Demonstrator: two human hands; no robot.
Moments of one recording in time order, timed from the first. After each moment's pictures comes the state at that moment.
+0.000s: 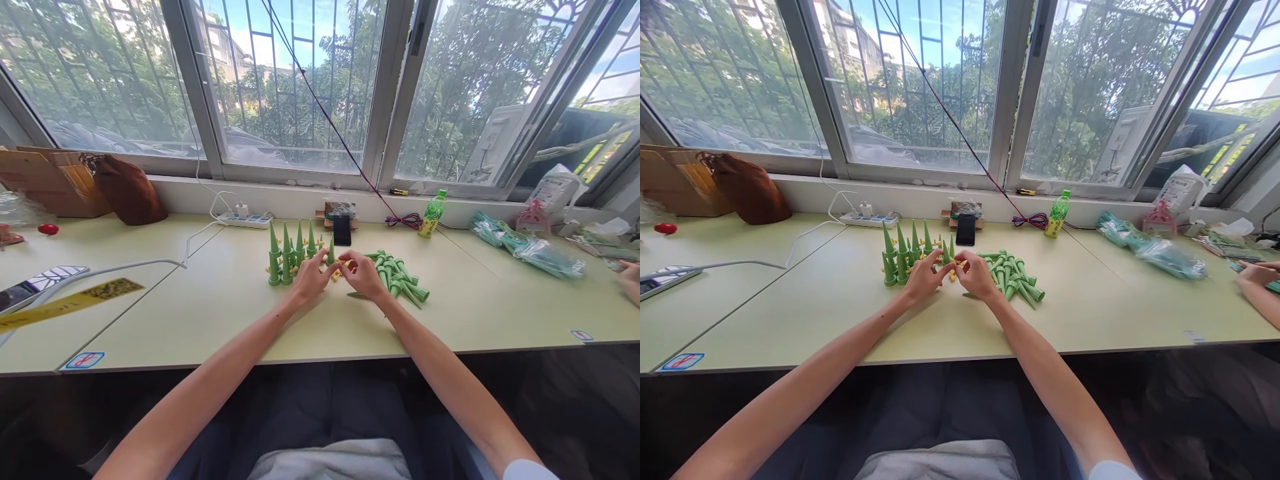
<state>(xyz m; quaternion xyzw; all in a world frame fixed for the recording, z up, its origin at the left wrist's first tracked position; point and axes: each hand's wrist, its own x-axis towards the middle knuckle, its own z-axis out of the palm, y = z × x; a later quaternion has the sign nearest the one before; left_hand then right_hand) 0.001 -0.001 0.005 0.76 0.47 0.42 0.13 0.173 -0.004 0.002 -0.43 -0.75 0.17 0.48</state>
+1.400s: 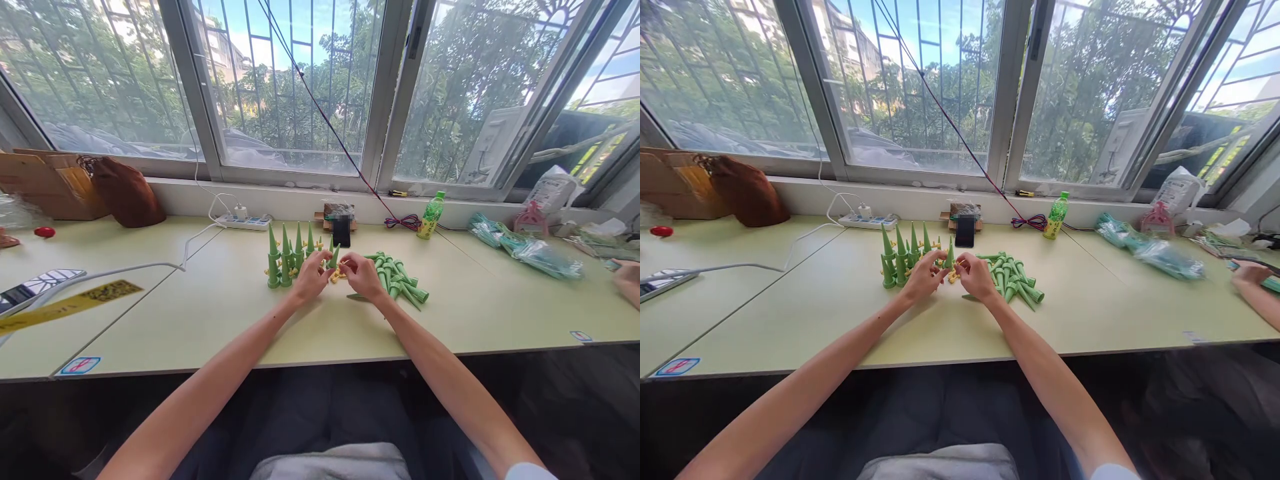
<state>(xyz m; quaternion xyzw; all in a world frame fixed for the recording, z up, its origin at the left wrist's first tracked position) 0.001 0.004 0.004 0.77 0.40 0.46 0.20 0.172 -0.002 0.000 -0.44 -0.72 0.19 0.50</state>
